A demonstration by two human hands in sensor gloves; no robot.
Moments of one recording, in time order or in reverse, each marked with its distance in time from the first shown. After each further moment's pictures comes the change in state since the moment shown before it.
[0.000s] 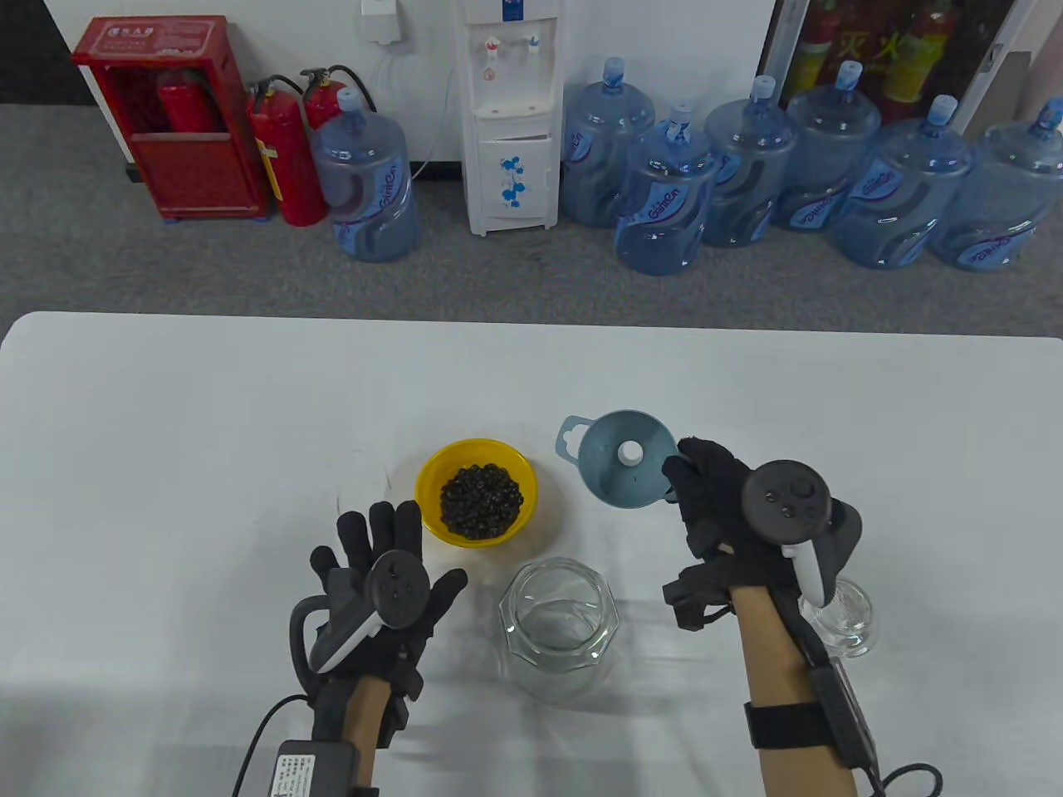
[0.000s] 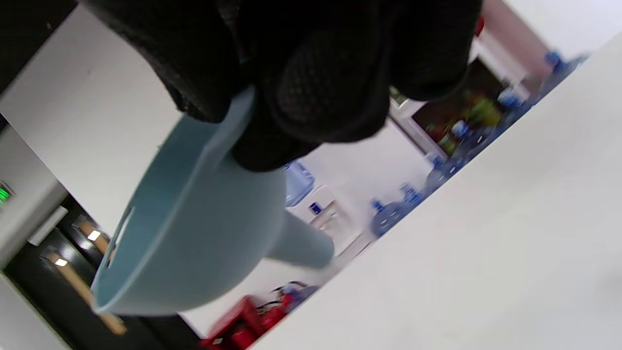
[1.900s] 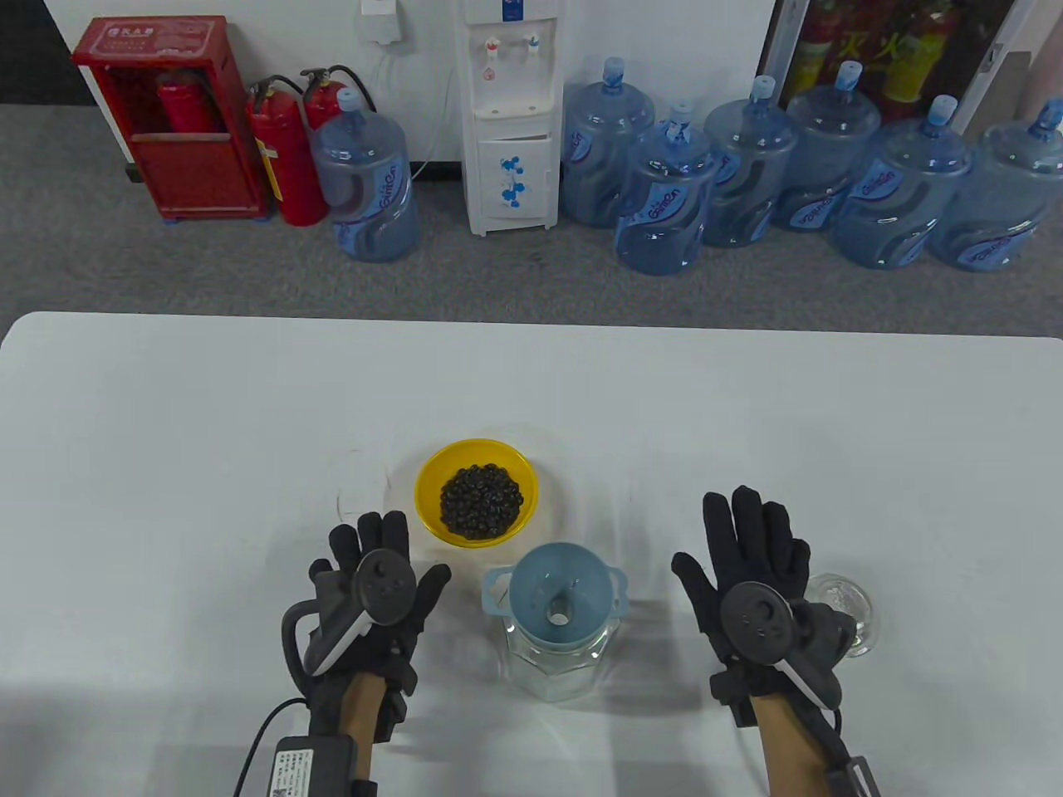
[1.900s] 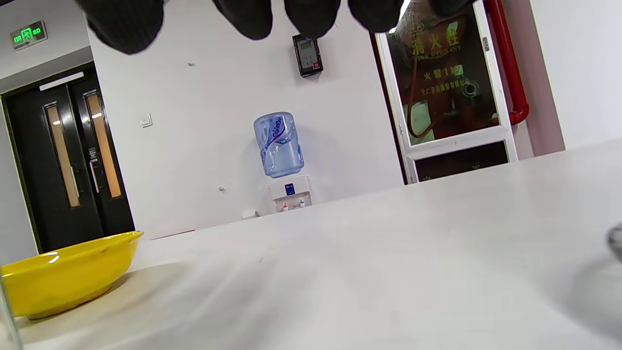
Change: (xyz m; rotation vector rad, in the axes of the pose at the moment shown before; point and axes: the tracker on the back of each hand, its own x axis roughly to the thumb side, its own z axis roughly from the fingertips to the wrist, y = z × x) left_hand -0.017 -0.006 -0.008 0.046 0.093 0.071; right_hand -0.077 0.036 0.066 -0.007 -0.155 0.561
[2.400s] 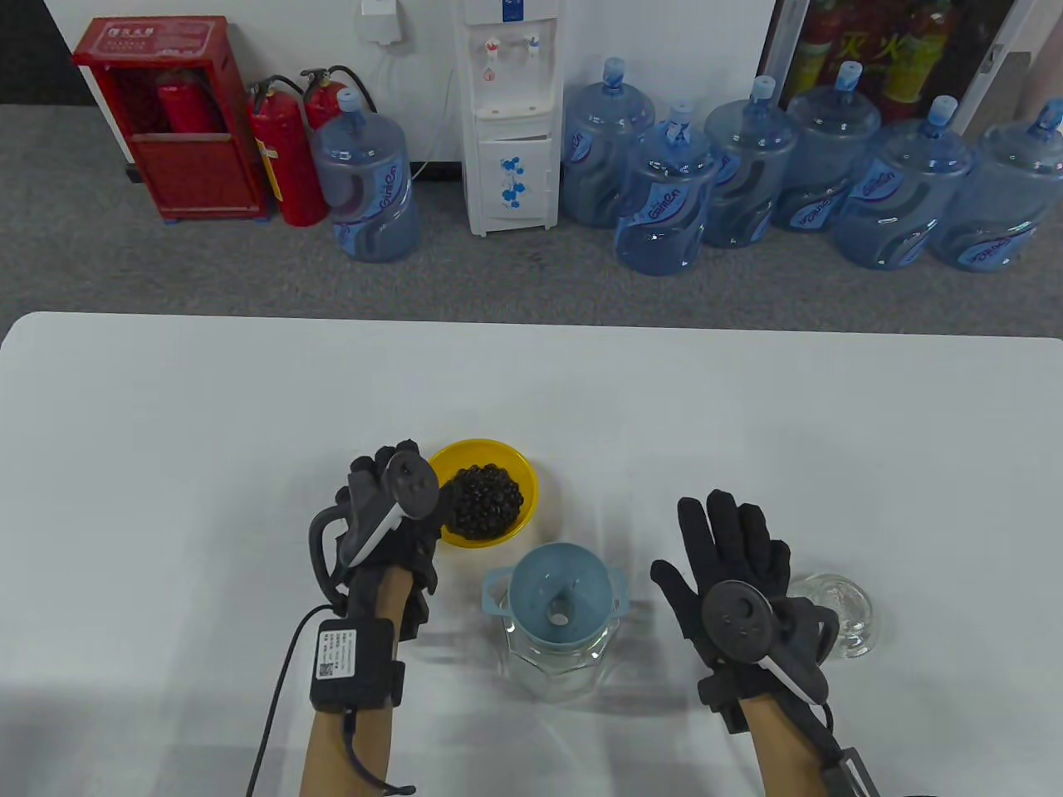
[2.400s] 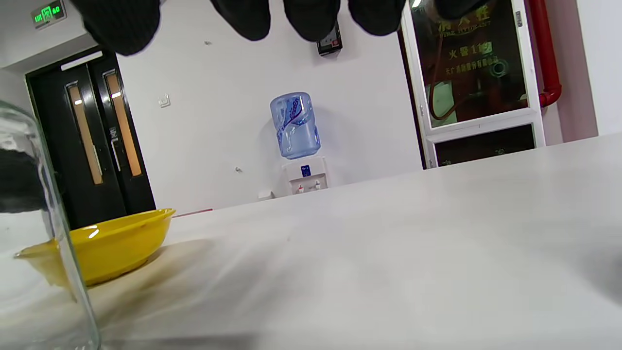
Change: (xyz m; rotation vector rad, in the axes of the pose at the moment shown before) left_hand 0.034 0.027 -0.094 -0.020 0.087 -0.070; right_hand 0.019 0.001 -0.002 0.073 -0.055 0.014
